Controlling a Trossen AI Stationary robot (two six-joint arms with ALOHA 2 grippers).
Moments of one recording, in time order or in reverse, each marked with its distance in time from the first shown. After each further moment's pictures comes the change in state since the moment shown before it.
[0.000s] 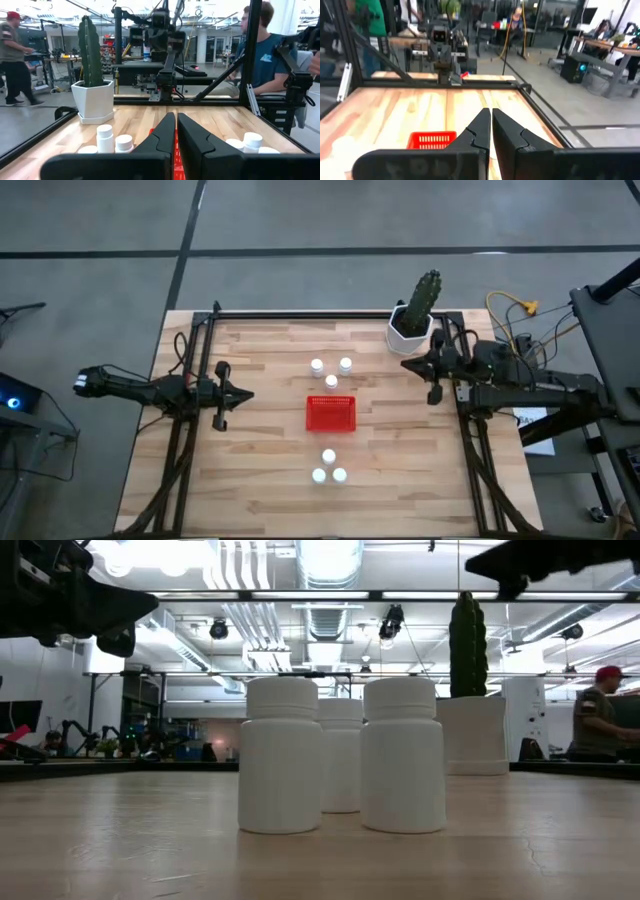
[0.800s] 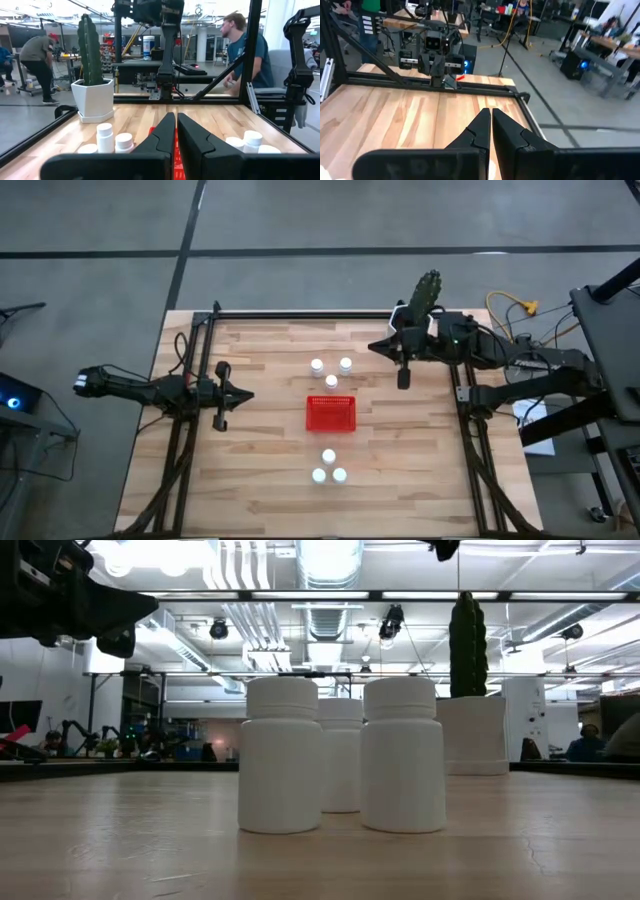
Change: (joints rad) left arm 0.000 0.000 0.000 -0.009 0.000 0.000; right arm 0.000 0.497 0.464 -0.071 0.000 -0.088
